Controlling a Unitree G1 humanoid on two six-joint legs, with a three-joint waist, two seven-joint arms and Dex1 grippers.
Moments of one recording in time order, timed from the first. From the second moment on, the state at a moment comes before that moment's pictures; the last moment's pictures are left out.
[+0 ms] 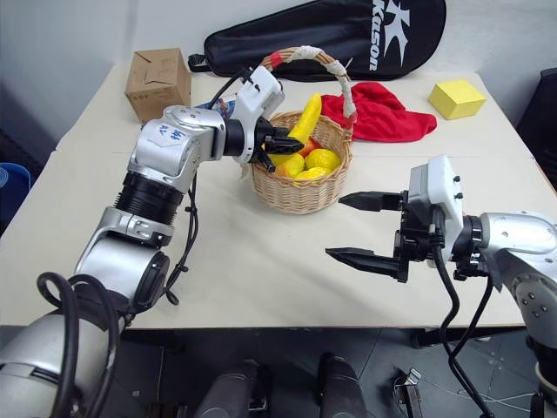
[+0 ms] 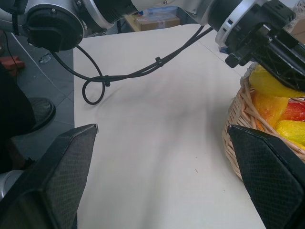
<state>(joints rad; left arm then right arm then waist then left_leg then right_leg) -1.30 0.26 -0.16 0.61 -0.11 0.71 -0.77 -0.33 -0.93 -0.25 -0.51 0.91 0.68 0.98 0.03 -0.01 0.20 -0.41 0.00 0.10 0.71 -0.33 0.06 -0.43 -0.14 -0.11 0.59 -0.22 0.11</state>
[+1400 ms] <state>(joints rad) -0.79 0.72 0.15 -0.27 -0.77 0.91 -1.02 -0.23 -0.67 -0.46 0.07 0.48 0.56 0.47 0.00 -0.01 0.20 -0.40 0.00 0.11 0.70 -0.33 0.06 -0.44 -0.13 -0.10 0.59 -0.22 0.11</state>
